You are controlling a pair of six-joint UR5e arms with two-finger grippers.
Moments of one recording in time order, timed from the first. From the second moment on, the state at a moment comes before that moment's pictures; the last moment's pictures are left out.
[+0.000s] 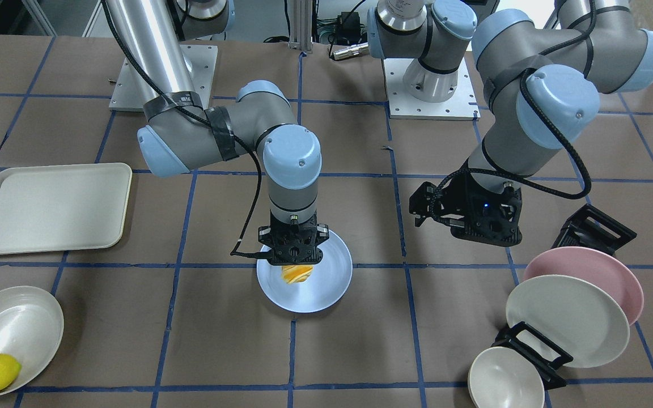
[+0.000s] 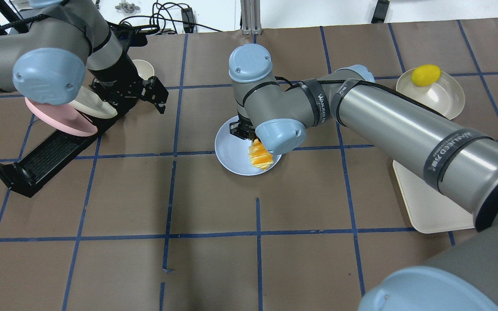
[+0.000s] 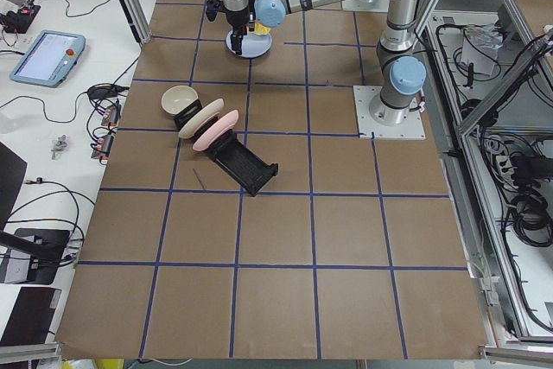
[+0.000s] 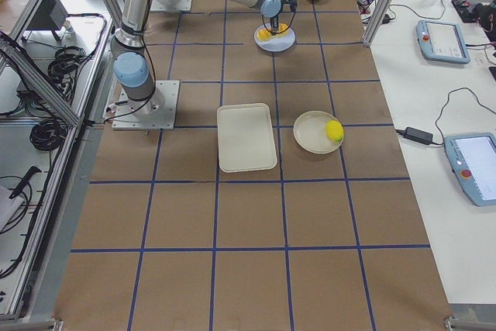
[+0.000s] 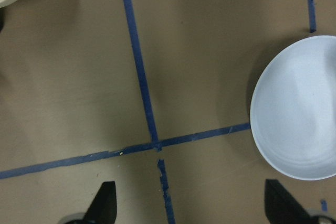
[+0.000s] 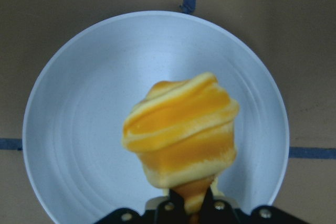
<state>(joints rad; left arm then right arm) -1.52 -1.77 -1.62 -1.36 1.51 0.20 1.98 -1.06 1.61 -2.15 -1.59 0.36</state>
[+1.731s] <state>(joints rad) -1.60 -1.67 -1.55 -1.55 1.54 0.10 1.92 -1.12 1.55 -2.19 -1.61 0.36</state>
